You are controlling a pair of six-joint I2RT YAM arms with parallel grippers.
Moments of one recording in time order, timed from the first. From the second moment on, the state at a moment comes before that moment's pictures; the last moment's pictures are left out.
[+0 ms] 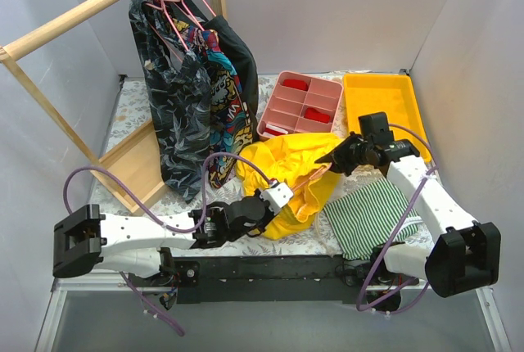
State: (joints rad) left arm -1.29 1.21 0.61 0.11 -0.42 -0.05; right arm 0.29 1.21 0.93 -0.67 -0.37 1.21
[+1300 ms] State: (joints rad) left arm -1.29 1.03 1.68 -0.99 -0.46 -0.51; right arm 0.29 1.06 1.49 -0.46 -0.33 0.58
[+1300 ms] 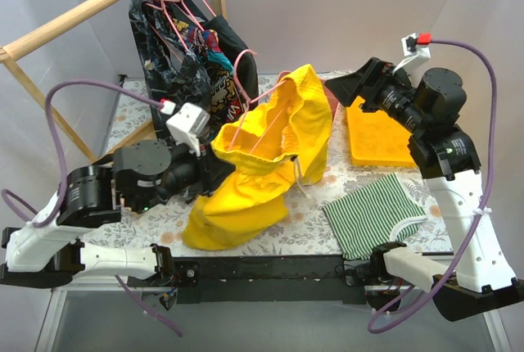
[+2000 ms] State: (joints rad) left arm -1.29 0.80 1.69 -1.27 -0.22 -0.65; right arm 0.45 1.25 1.32 -0.15 -0.37 0.40
